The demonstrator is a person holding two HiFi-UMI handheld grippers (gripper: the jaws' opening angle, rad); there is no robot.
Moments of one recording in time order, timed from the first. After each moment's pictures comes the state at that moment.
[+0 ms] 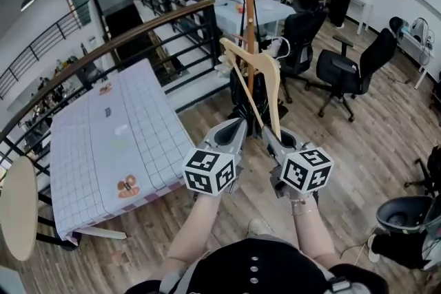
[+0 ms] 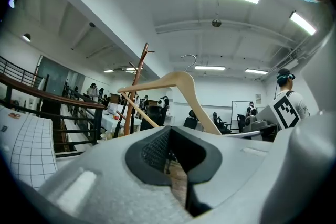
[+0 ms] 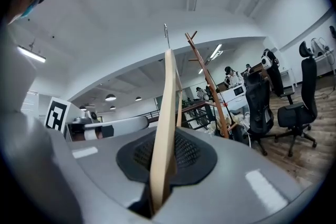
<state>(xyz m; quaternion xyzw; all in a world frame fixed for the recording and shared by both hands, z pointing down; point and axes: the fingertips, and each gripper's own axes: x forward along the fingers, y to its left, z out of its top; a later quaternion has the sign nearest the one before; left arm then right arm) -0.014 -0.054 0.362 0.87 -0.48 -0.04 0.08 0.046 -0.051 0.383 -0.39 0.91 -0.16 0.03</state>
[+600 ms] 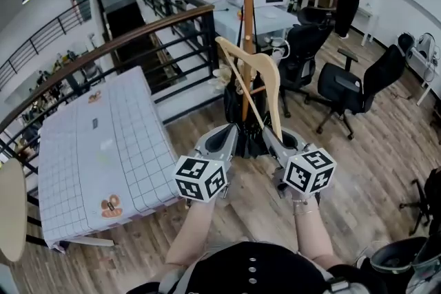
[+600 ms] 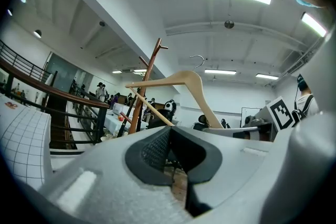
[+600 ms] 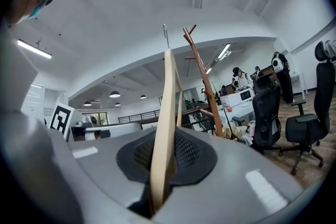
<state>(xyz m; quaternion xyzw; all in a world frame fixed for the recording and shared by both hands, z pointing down) -0.015 -0.173 0.370 0.85 -0.51 -0.07 0.09 0.071 -0.182 0.376 -0.35 0.93 -0.12 0.02</state>
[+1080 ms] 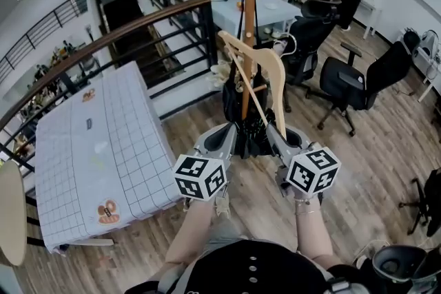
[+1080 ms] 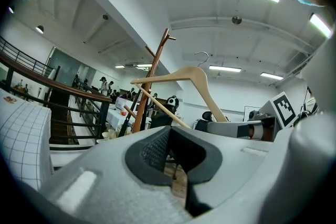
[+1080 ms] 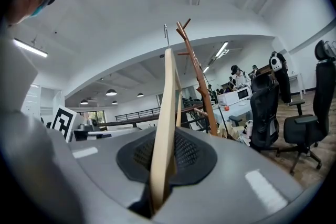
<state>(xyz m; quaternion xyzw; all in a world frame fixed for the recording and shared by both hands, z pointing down) -0.029 -0.232 0.395 0.85 -0.52 -0.06 0.12 0.068 -0.238 0.385 -0.37 0.92 -0.13 0.01</state>
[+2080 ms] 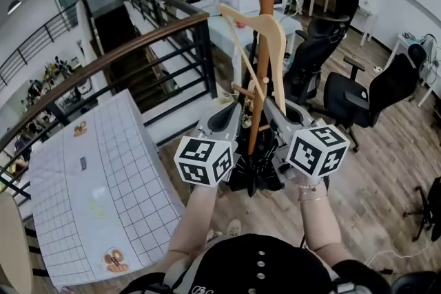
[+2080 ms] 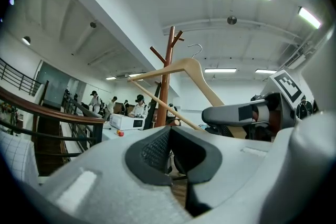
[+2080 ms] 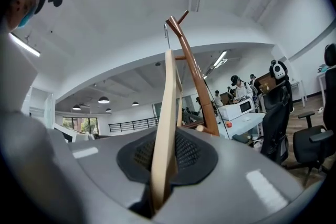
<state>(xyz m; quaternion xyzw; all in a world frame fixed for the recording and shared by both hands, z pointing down) -0.084 -0.430 0.317 0.86 -0.50 -0.07 0.04 -0.014 -0.425 0.287 -0.39 0.91 -0.10 0.05</state>
